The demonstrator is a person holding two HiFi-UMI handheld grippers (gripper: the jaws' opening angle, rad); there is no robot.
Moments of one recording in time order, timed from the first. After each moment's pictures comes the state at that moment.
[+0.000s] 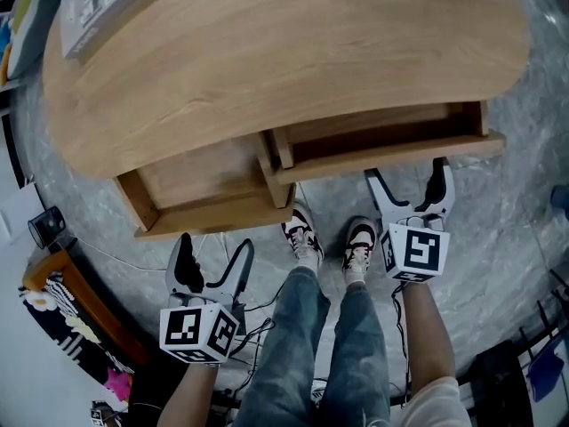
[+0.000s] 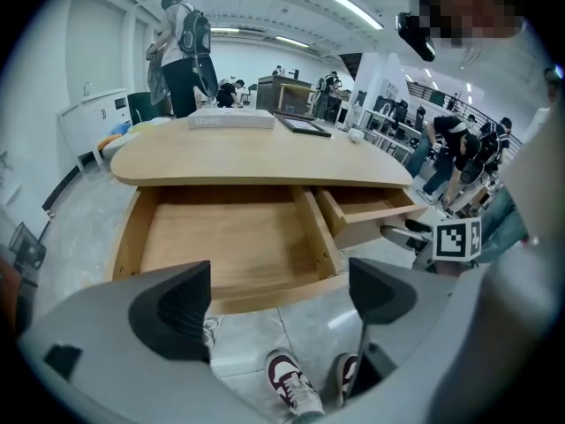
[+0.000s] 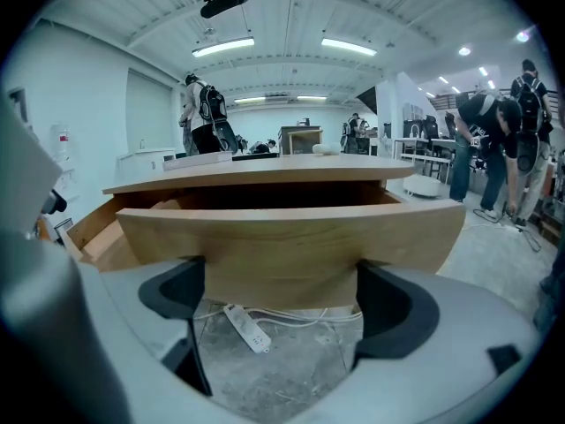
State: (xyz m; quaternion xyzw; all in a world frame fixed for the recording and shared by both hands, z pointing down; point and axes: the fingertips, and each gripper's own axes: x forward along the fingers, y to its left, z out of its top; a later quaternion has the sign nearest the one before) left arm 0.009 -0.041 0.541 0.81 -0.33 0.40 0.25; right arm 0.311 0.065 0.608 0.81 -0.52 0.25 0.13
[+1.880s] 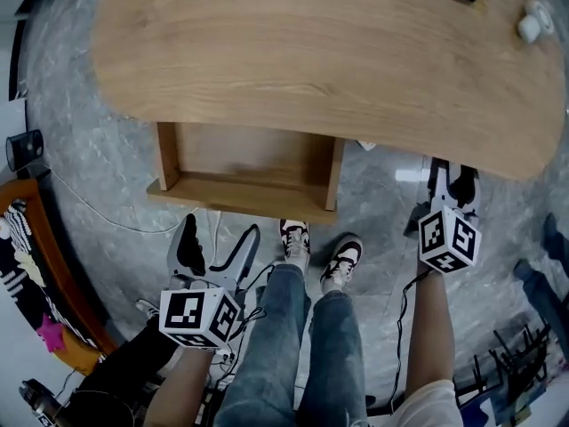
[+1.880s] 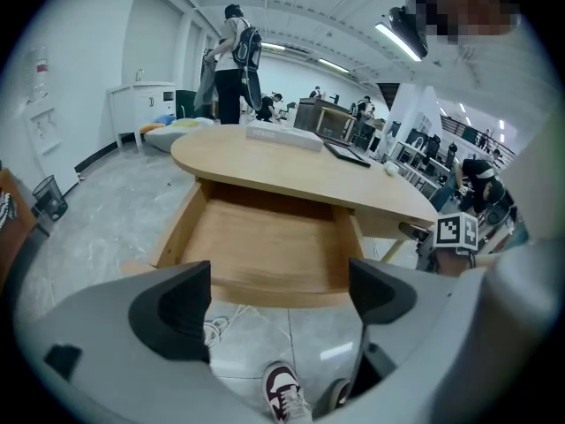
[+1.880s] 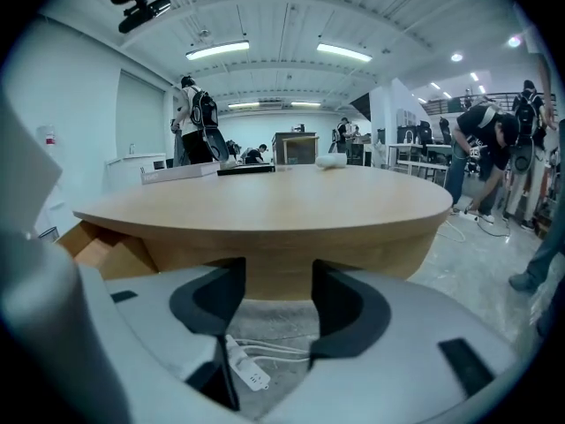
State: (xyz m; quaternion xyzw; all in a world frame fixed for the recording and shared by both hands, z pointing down) left arm -0.054 -0.072 0.533 0.79 -0.43 0.33 0.30; right arm 0.356 -0.014 0.586 0.83 -0.50 0.24 0.12
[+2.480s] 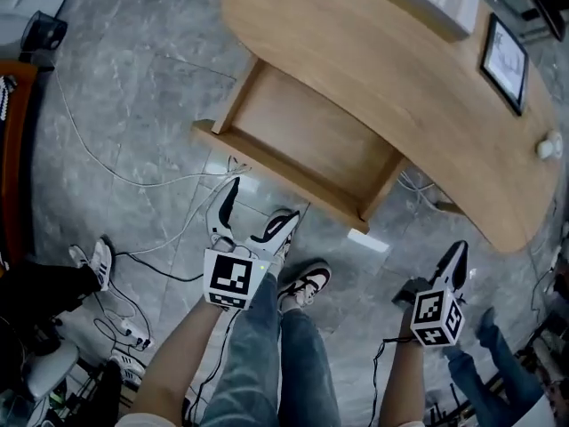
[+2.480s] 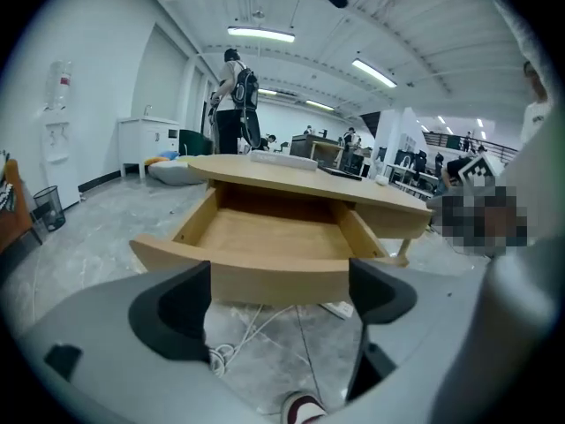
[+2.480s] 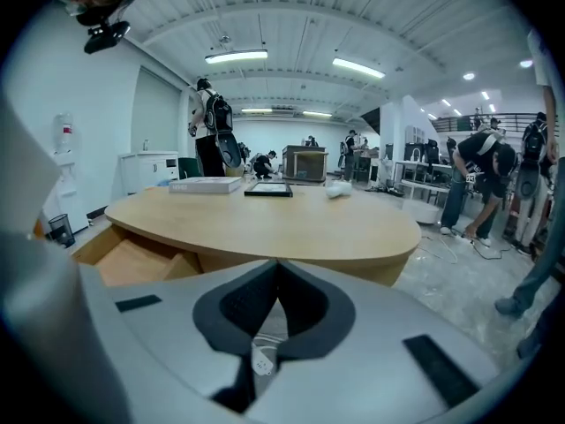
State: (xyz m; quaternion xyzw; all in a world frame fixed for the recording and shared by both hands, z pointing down) left arm -0.084 -0.041 0.573 0.84 -0.45 0.23 0.20; right arm 0.296 0.033 0.514 0.83 -0.50 0.21 0.15
